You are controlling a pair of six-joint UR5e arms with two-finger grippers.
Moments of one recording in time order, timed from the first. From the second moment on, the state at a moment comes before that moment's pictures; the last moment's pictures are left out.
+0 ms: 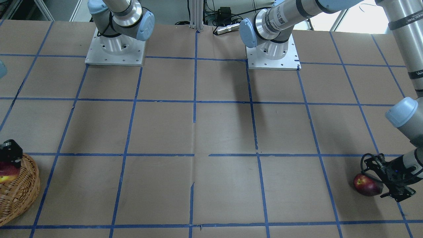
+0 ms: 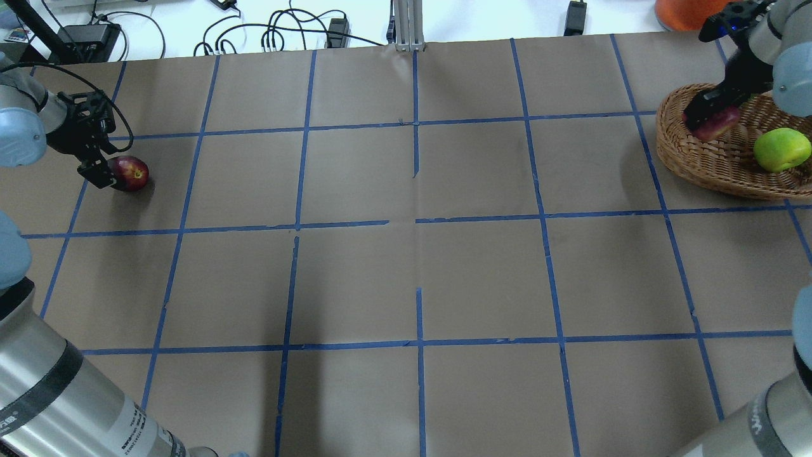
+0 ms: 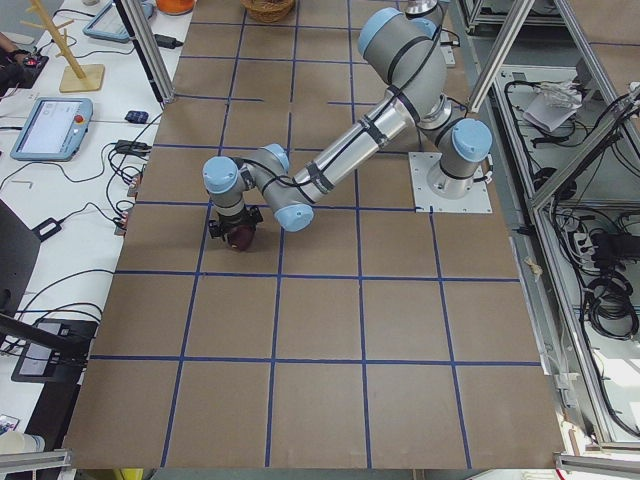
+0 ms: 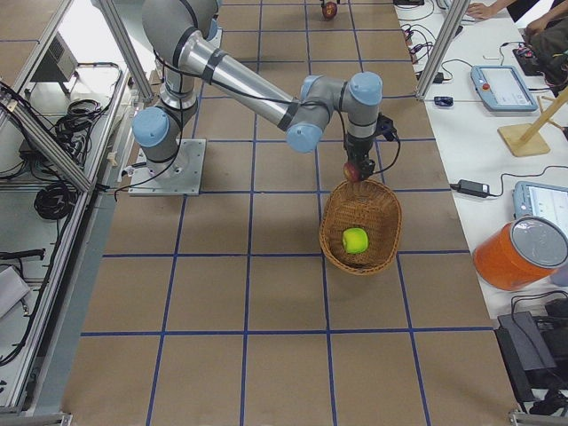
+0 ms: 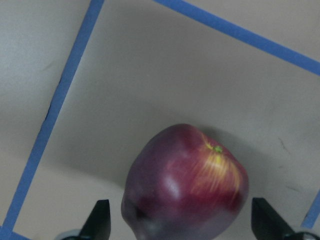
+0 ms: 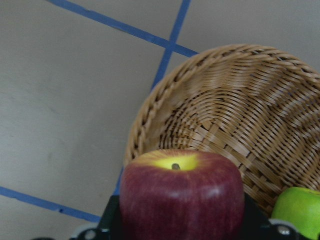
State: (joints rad) left arm -1.03 -2.23 -1.43 -1.05 1.51 1.70; right arm 1.13 -1.16 1.57 -2.14 -1.58 -0.83
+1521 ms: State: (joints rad) left arm -1.22 -1.96 -1.70 -1.16 1.49 0.81; right arm 1.32 -1.26 1.54 -2.08 -1.75 -0.79
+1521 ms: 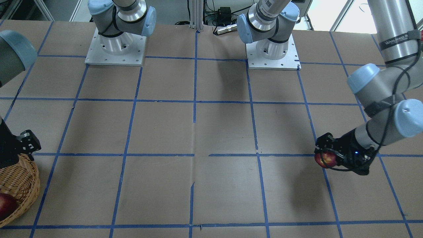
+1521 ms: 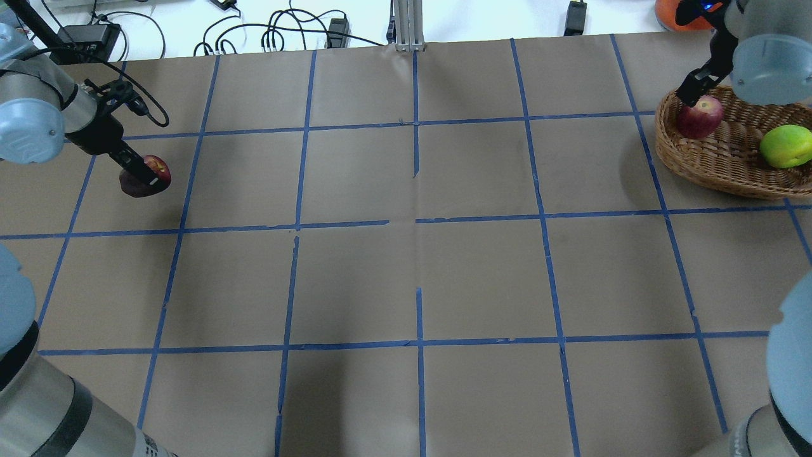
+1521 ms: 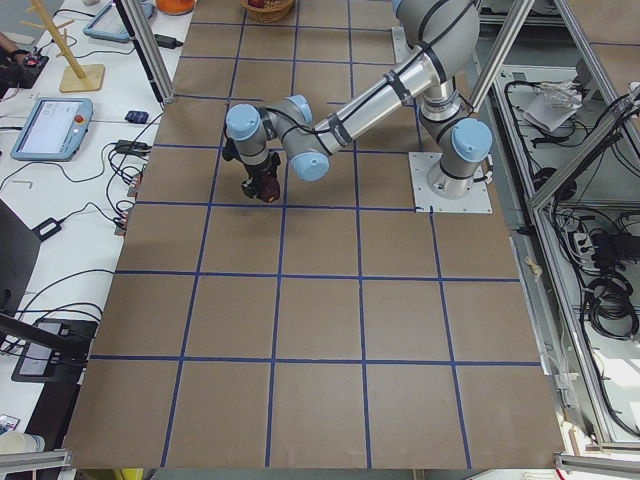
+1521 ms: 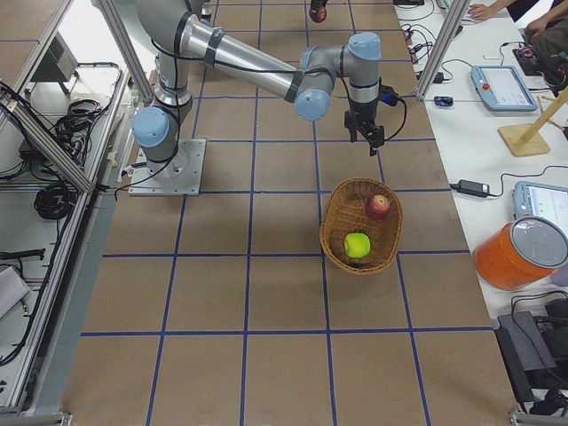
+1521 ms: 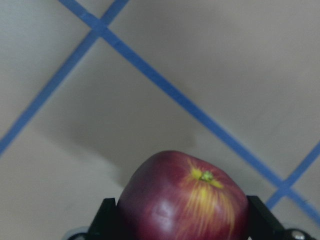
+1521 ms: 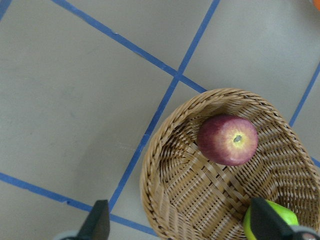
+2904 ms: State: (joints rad) left arm -1.86 -2.06 -1.75 -0.91 1.32 -0.42; right arm 1.56 -1.34 1.60 -1.94 -1.56 -0.33
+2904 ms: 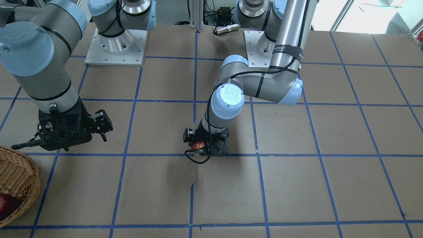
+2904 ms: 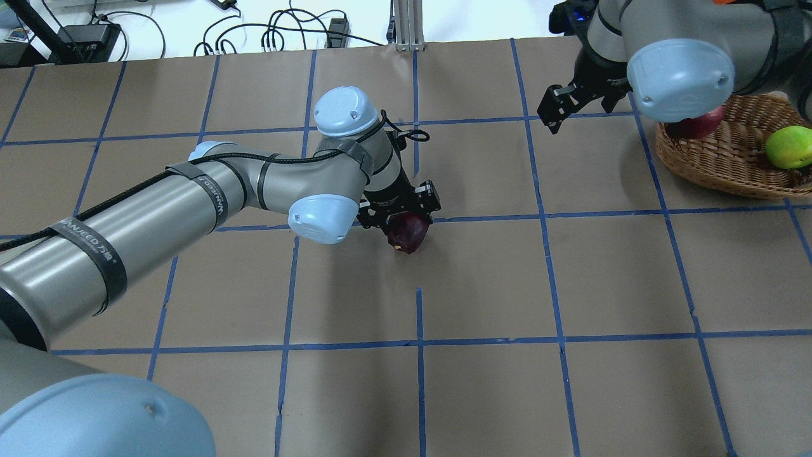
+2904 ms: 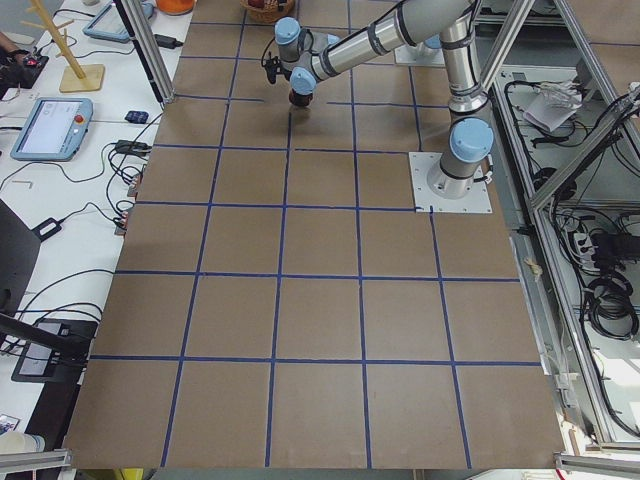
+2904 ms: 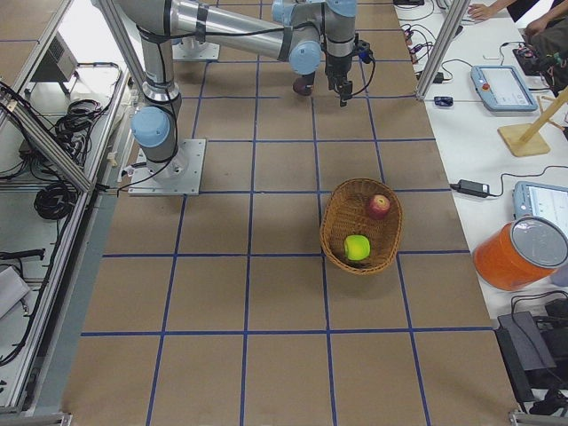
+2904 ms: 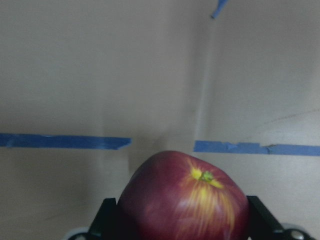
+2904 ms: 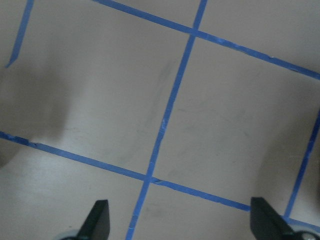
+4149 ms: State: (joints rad) left arm -1.69 -1.60 -1.68 -1.56 1.54 -0.23; right arm 1.72 -1.31 1.75 -2.10 -1.44 0.13
